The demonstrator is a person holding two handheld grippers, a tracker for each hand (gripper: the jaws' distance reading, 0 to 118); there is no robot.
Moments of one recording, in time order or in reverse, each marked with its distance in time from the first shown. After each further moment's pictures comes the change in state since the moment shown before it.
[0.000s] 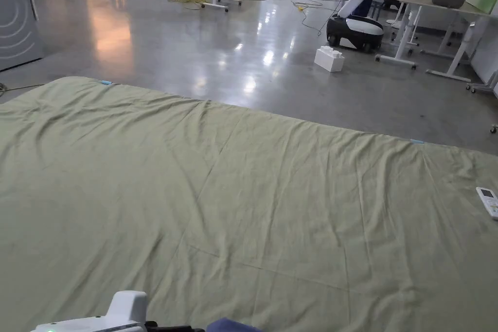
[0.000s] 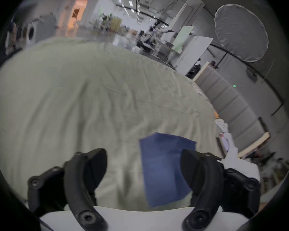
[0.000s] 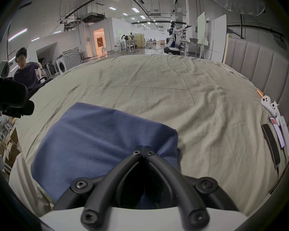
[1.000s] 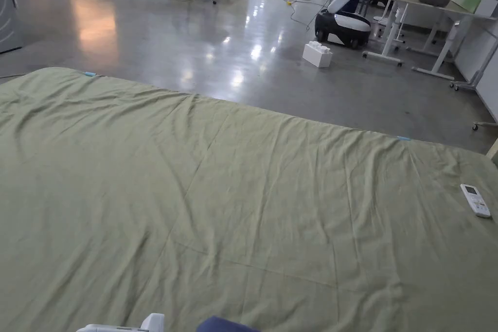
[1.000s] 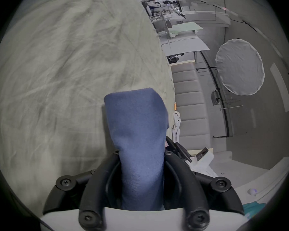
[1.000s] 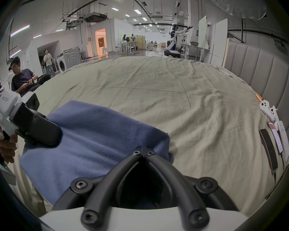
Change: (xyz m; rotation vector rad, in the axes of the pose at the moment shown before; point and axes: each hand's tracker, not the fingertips) left arm -0.049 -0.008 -0.069 -0.248 -0.437 0.408; right arm 0.007 0.003 0.001 0.020 -0.013 0.033
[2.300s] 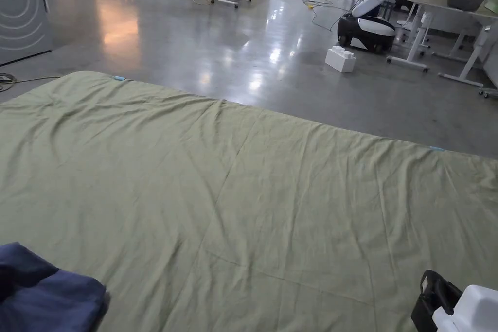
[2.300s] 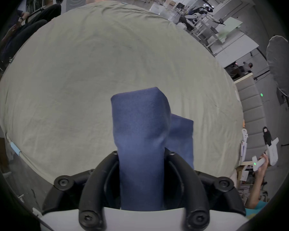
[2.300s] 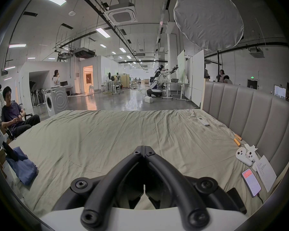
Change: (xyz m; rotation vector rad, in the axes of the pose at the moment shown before) left arm -0.050 0.124 0.305 0.130 0.800 -0.093; right arm 0.068 0.160 0.061 0.386 -0.158 -0.070
